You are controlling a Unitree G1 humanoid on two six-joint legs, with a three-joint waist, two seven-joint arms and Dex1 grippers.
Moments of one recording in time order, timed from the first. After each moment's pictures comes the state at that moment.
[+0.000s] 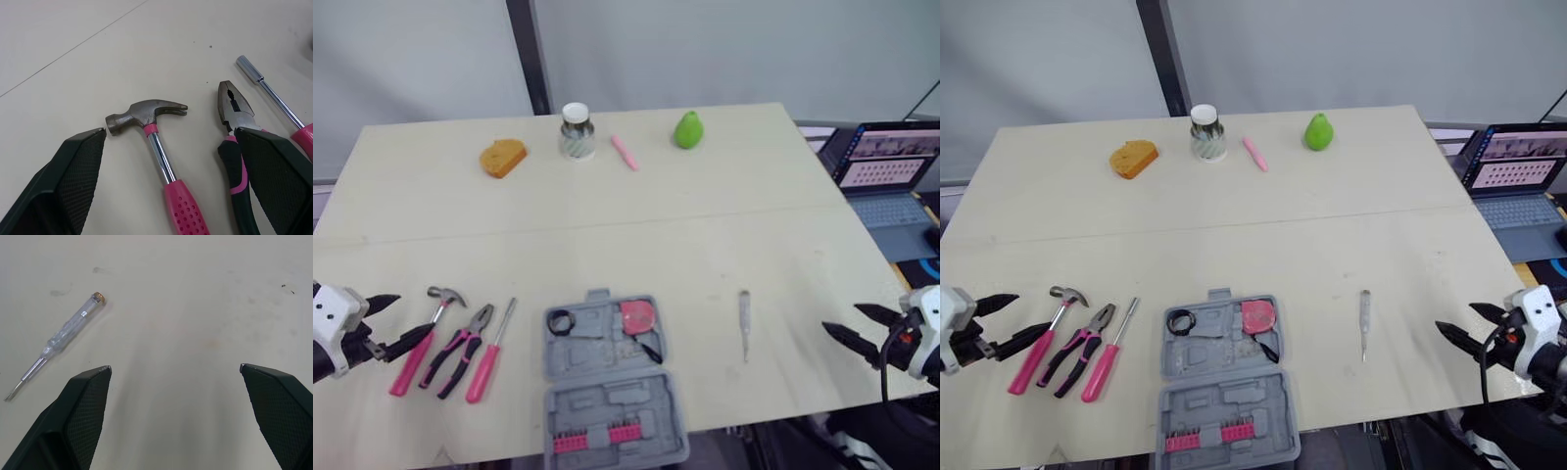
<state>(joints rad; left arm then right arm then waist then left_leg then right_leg) 0.17 0.90 0.54 0.24 -0.35 0.05 -0.95 0.14 -0.81 -0.51 0.13 0.41 0.32 1.00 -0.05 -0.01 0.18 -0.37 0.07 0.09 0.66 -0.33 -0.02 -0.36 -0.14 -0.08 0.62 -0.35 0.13</state>
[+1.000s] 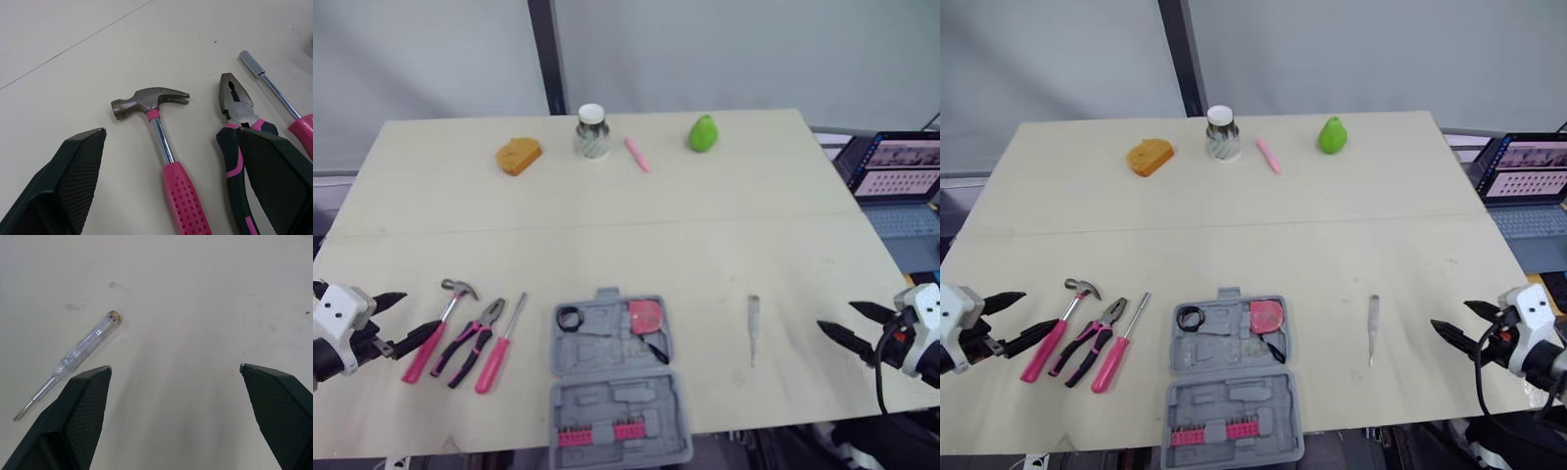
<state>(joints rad) 0.17 0.87 0.53 0.23 -0.35 0.06 -0.93 0.13 -0.81 -0.50 0.09 0.41 0.34 0.98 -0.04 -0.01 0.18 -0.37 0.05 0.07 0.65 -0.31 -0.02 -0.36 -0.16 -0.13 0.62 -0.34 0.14</state>
